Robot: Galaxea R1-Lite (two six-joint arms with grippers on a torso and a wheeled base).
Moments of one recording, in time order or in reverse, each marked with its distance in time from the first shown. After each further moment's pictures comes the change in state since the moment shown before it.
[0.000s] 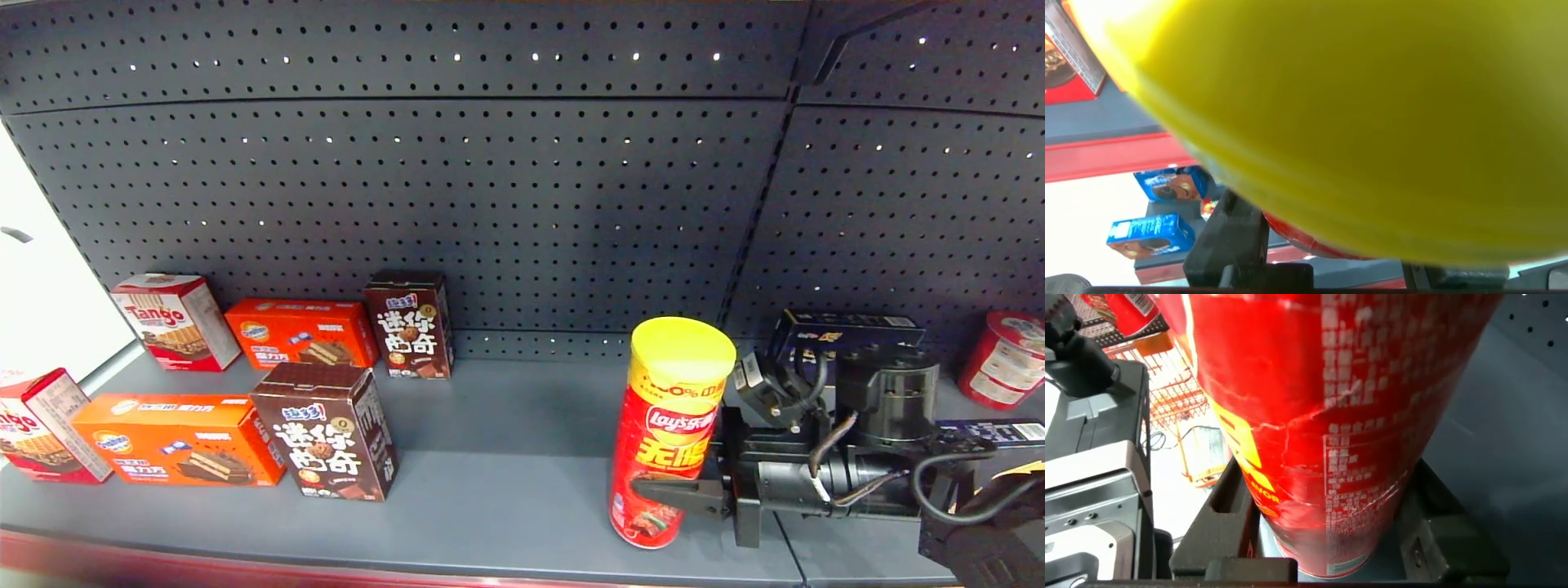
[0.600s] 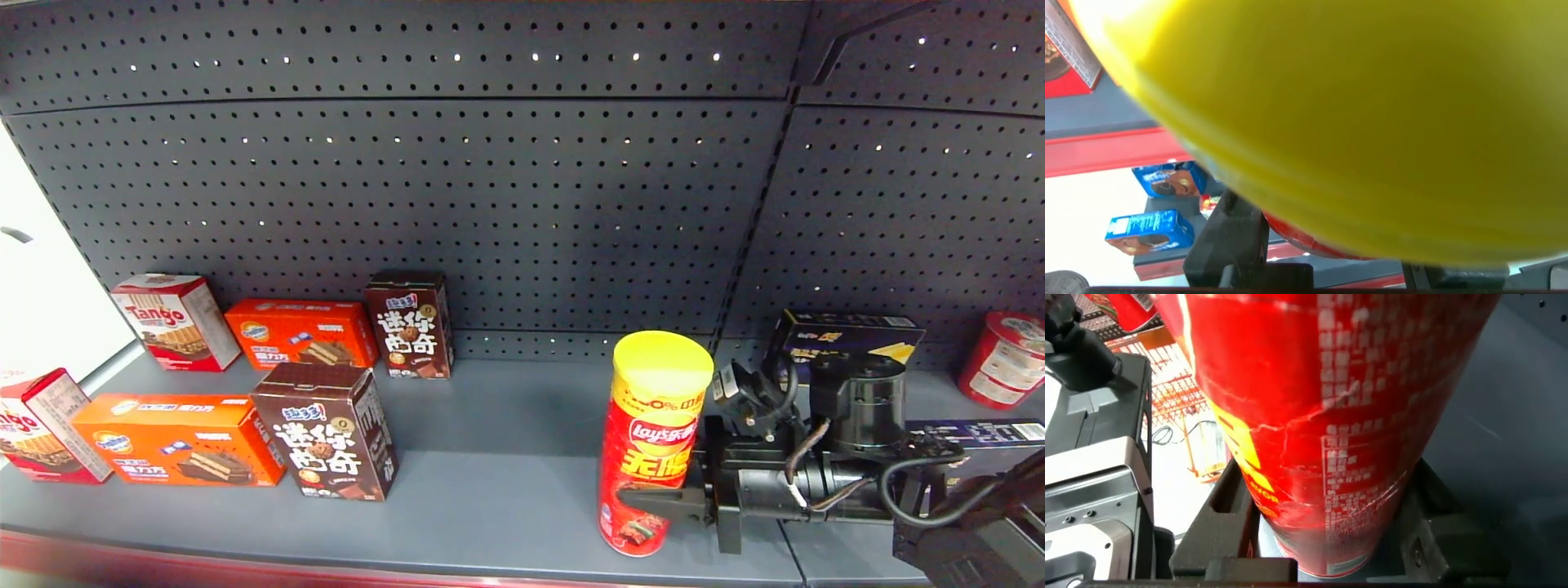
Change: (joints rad) left arm -0.001 0.000 0.014 -0.001 -0.001 -0.001; right arm 0.022 0.058 -0.009 -0.021 0.000 -0.002
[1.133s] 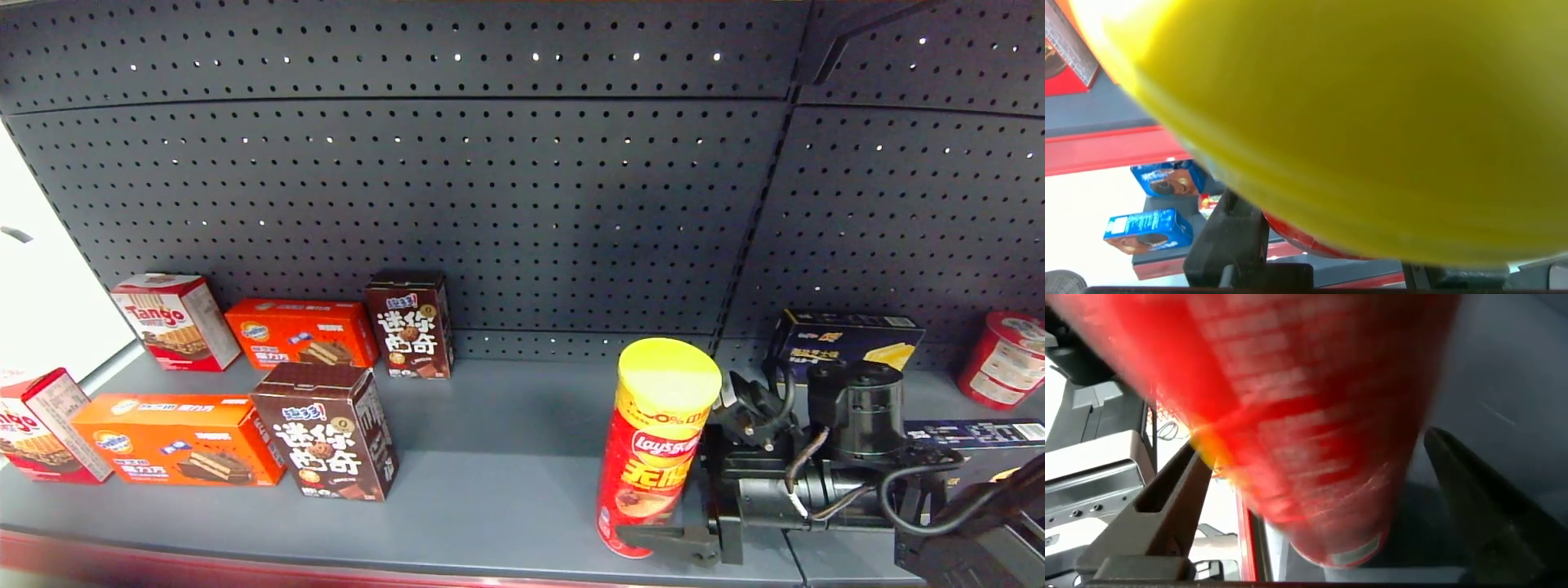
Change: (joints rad) left arm 0.000 0.000 0.003 0.000 -0.003 0.000; right arm 0.004 -0.001 0.025 -0.006 -0.002 -0.001
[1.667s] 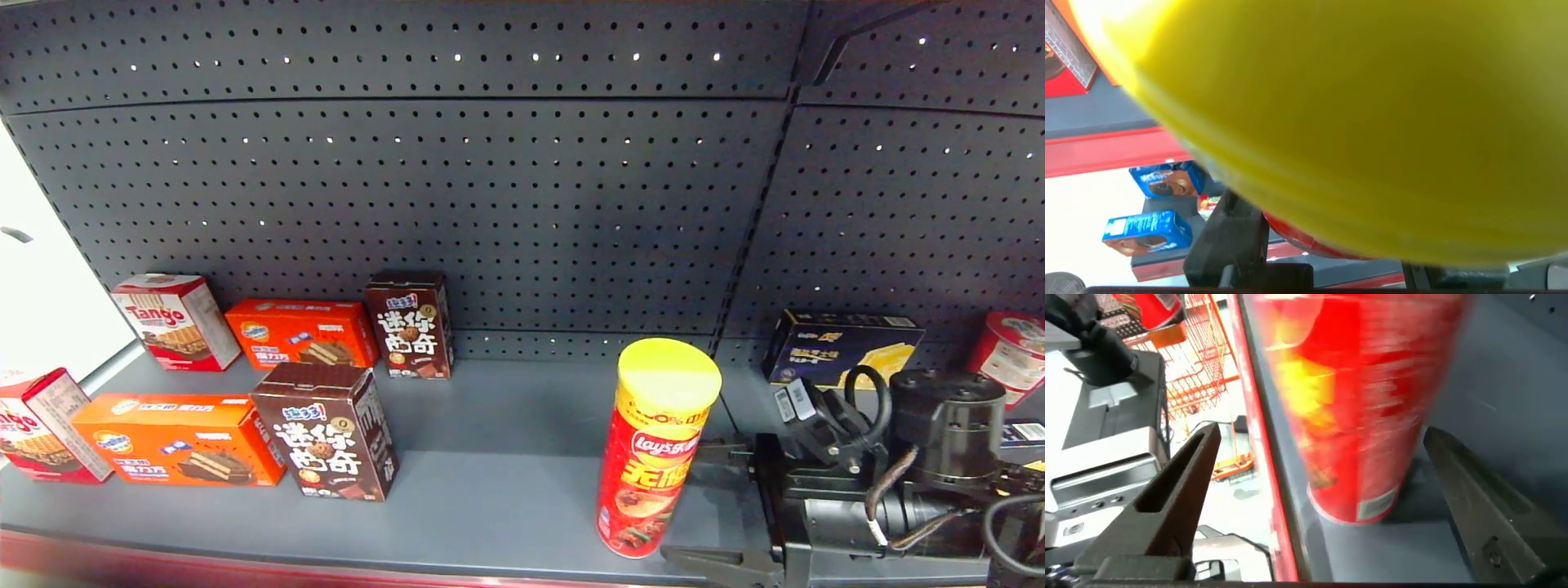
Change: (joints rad) left arm 0.000 0.000 -0.001 -0.001 -0.005 0.000; right arm -0.035 -0.173 0.127 0.011 0.003 0.000
